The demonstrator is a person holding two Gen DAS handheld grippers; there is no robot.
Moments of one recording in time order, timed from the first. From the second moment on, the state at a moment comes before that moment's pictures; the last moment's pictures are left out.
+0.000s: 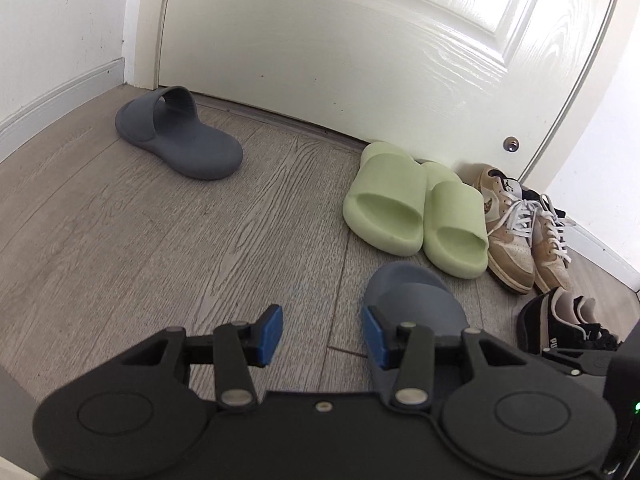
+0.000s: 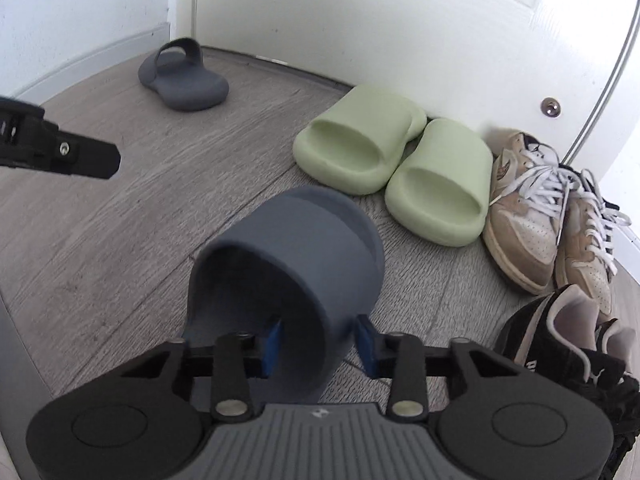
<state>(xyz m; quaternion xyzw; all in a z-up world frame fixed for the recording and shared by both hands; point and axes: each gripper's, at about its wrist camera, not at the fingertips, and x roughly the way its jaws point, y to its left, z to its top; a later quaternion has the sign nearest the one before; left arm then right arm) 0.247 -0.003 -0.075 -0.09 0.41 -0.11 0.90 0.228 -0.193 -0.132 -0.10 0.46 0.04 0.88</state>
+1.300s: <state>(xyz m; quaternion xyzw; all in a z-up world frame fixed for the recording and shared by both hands) 0.254 0.006 -0.077 -0.10 0.41 -0.09 0.90 0.195 -0.216 -0.136 0.15 0.57 0.01 0.81</state>
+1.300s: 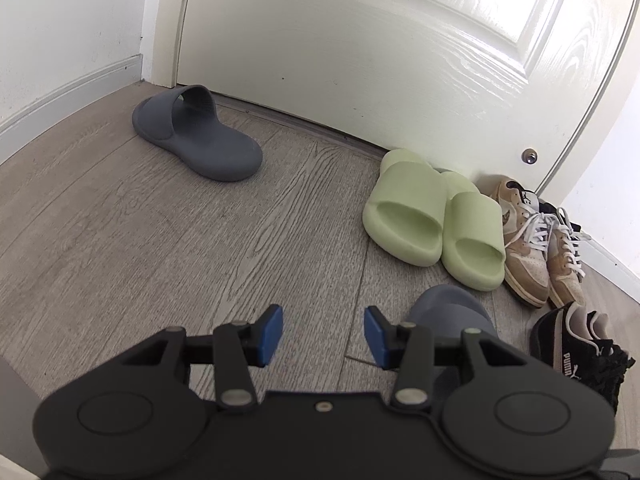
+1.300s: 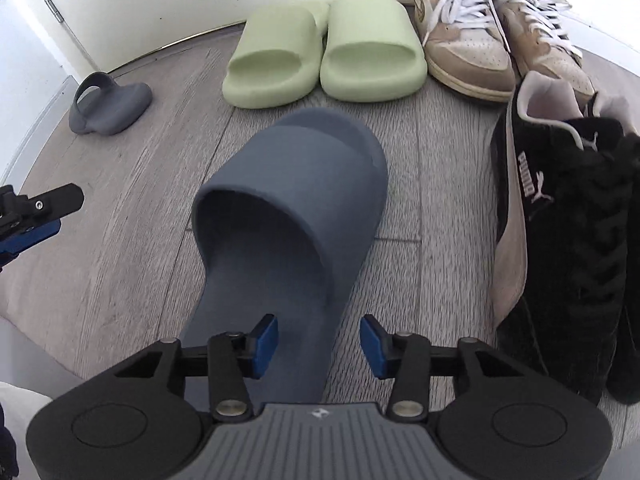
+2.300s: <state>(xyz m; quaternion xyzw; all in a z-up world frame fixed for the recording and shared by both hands) 0.243 -0.010 -0.074 -0.01 0.37 -0.08 0.93 0.256 -0.245 -0.126 0.08 0.45 0.17 0.87</state>
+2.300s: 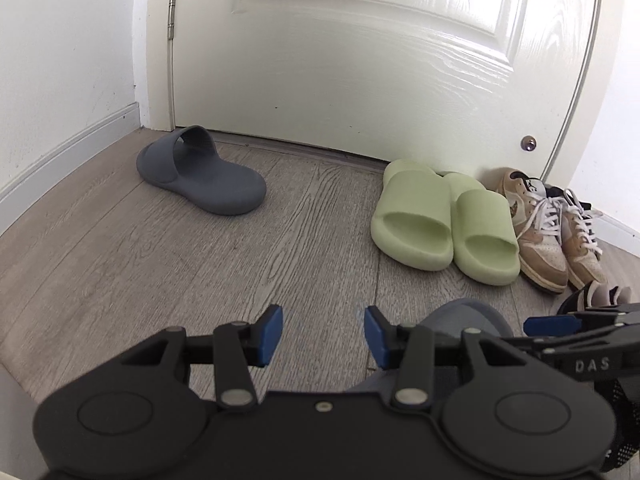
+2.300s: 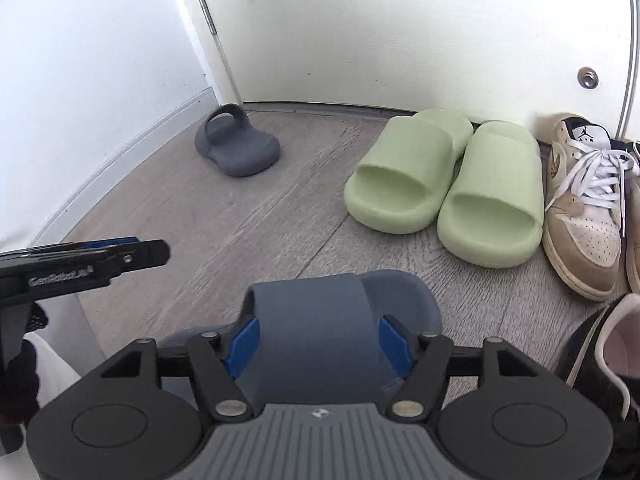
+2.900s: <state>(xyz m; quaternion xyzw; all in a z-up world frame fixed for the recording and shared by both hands) 0.252 0.003 -0.080 -0.04 0.38 -0.06 0.92 0.241 -0.220 -0.143 0.20 0.50 0.10 0.84</state>
